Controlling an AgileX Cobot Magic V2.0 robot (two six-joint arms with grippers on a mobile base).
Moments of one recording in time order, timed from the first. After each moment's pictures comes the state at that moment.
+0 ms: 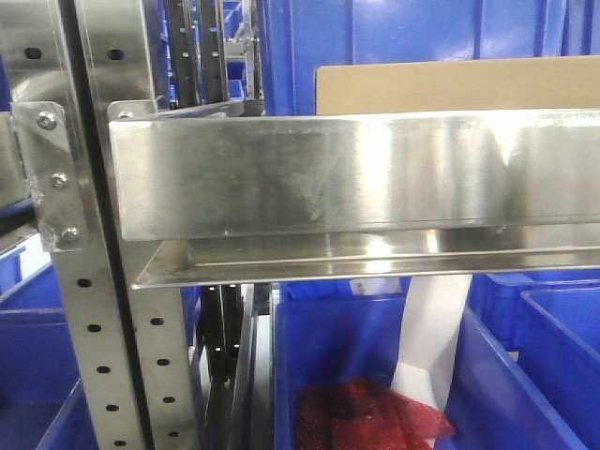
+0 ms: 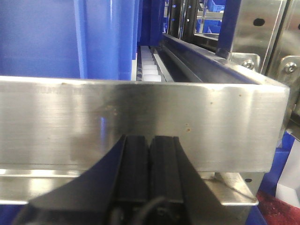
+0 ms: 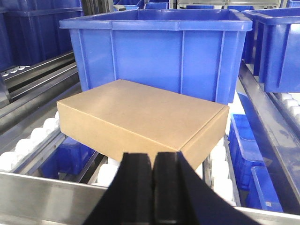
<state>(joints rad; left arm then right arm) -0.03 -0.01 0.03 -0.08 0.12 0.05 0.23 0.44 -0.53 0.03 0.33 0.07</state>
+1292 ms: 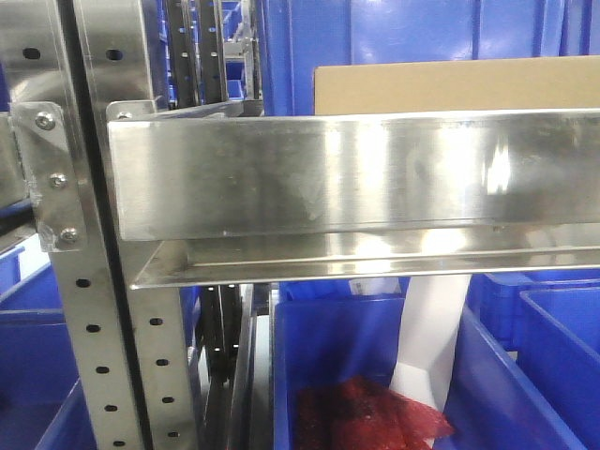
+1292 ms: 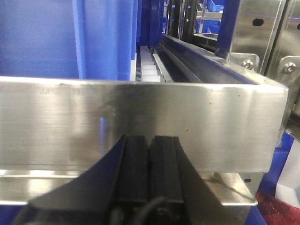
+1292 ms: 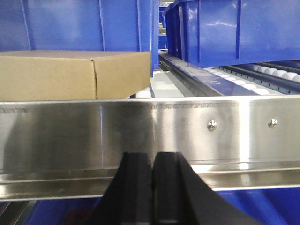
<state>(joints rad) -0.03 -0.01 0.03 -0.08 0.12 0.05 -0.03 -0.01 0.03 0.03 0.08 0.04</state>
